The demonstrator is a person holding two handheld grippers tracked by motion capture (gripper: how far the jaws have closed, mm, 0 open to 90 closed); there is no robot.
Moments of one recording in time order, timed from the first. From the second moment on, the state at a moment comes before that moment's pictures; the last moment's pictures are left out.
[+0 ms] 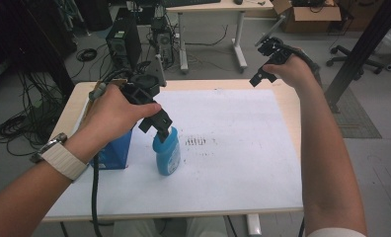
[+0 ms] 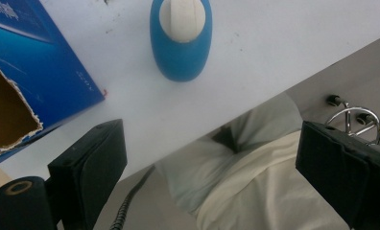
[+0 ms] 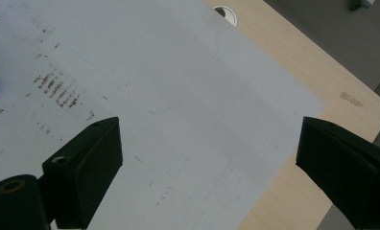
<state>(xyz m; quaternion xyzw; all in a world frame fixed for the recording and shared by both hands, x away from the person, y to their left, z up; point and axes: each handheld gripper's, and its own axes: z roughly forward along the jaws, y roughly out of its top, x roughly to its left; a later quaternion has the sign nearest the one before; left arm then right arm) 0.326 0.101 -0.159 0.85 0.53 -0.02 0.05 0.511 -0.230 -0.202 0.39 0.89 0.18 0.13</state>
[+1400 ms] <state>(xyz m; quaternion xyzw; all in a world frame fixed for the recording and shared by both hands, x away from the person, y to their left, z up) 0.349 0.095 -0.155 0.84 0.54 0.00 0.07 0.503 -0.226 -0.199 0.38 0.89 0.18 0.13</state>
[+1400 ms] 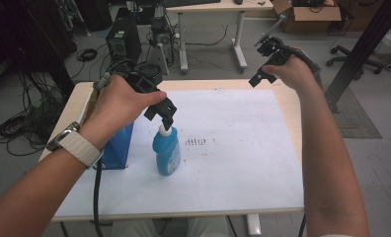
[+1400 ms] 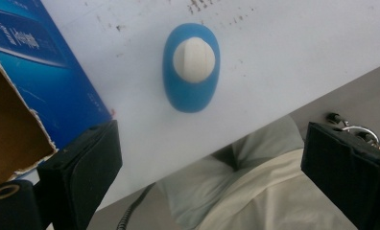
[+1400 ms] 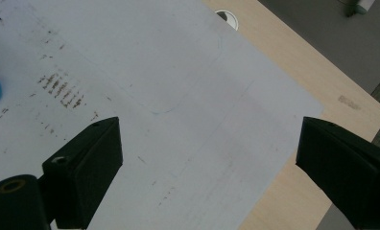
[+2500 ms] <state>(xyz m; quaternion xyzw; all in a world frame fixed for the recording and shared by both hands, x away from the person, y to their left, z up) 0.382 0.086 -0.196 0.85 0.53 0.00 0.04 0.505 -0.227 -0.200 0.38 0.89 0.18 0.14</state>
